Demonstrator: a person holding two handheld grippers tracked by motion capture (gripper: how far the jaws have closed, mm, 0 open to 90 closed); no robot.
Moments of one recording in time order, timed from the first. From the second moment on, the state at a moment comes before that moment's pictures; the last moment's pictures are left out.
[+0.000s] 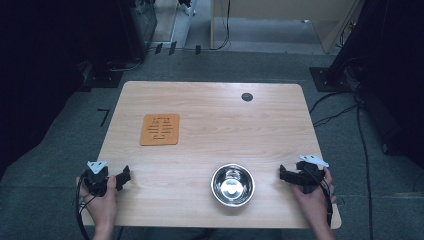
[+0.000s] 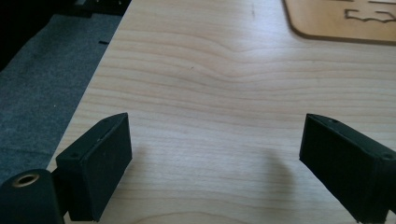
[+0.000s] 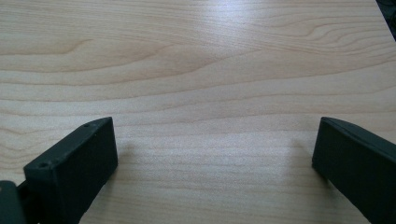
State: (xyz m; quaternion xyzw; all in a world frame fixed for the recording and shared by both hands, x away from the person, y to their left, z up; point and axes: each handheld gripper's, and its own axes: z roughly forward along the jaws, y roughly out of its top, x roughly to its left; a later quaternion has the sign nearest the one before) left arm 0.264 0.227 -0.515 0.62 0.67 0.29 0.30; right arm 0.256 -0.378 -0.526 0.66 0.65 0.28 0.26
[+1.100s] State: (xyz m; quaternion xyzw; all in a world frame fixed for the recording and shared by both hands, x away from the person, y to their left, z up) left arm 0.260 0.101 -0.479 0.66 0.57 0.24 0.42; right arm 0.256 -0.378 -0.526 0.66 0.65 0.28 0.26
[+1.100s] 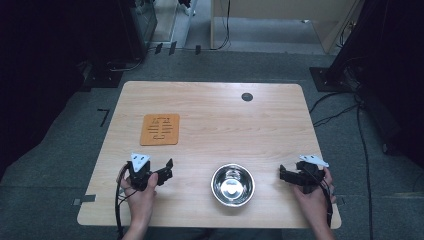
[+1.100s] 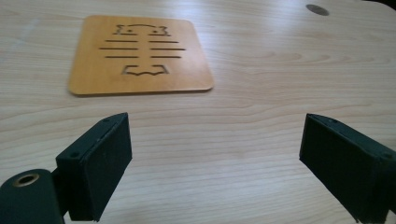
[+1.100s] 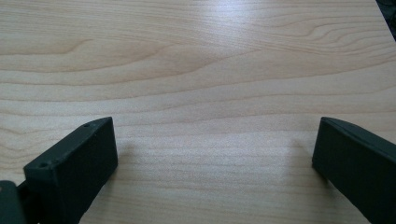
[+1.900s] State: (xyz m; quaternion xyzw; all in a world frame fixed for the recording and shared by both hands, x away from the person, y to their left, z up) left arm 0.258 0.031 -0.482 0.70 0.53 0.19 0.44; right arm 0.256 -0.378 -0.526 0.66 0.65 0.28 0.26
